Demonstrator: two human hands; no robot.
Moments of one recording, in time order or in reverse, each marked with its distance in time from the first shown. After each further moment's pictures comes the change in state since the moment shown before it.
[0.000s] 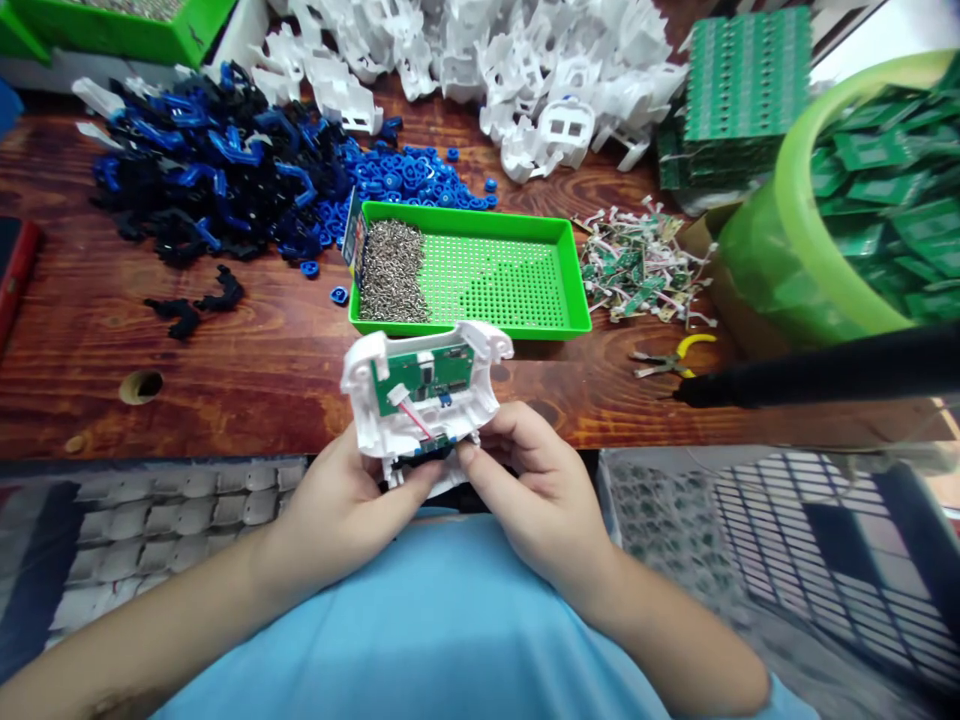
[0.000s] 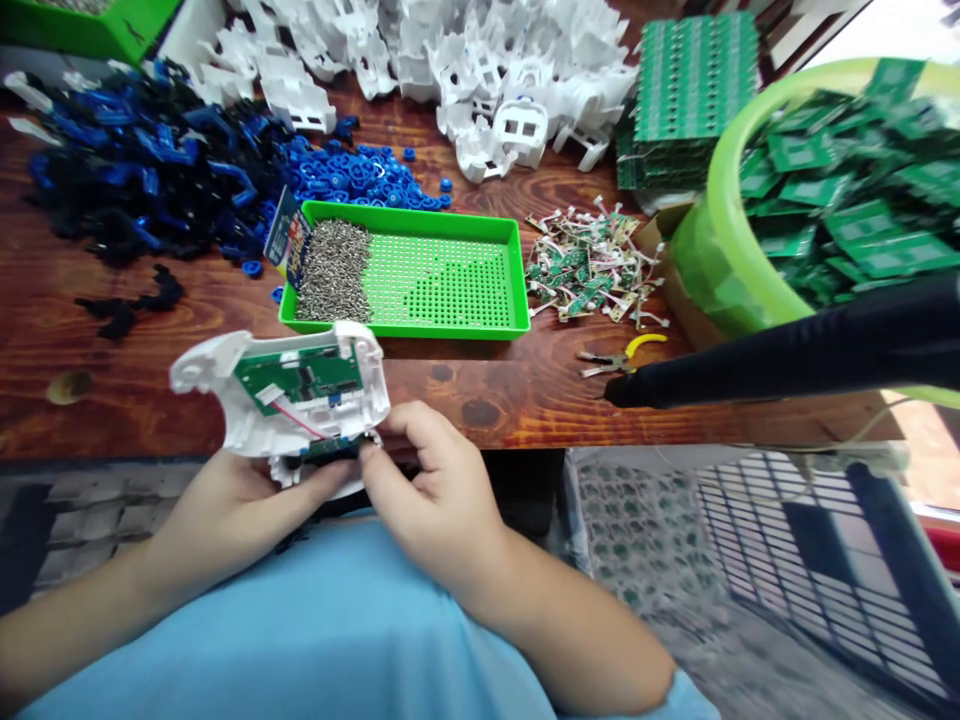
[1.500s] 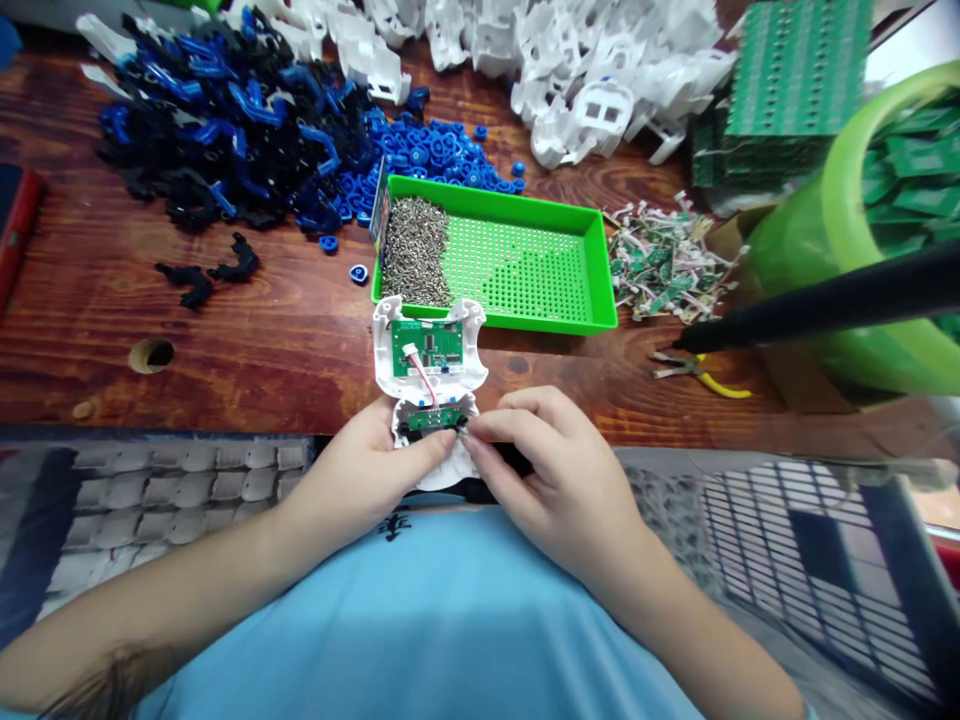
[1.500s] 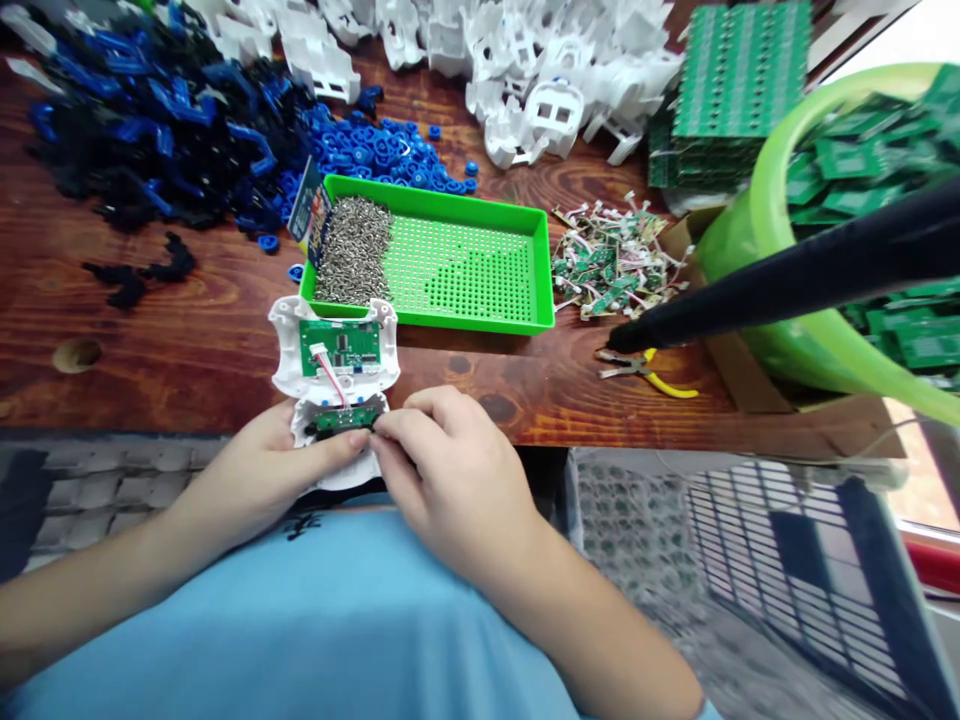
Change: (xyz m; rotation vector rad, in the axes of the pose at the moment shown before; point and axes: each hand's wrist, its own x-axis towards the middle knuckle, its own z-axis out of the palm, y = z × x) left_hand 0.012 0.005 -0.006 -0.201 -0.060 -0.299; right_hand 0.006 -0.009 -0.010 -0.873 -0.100 -0.375
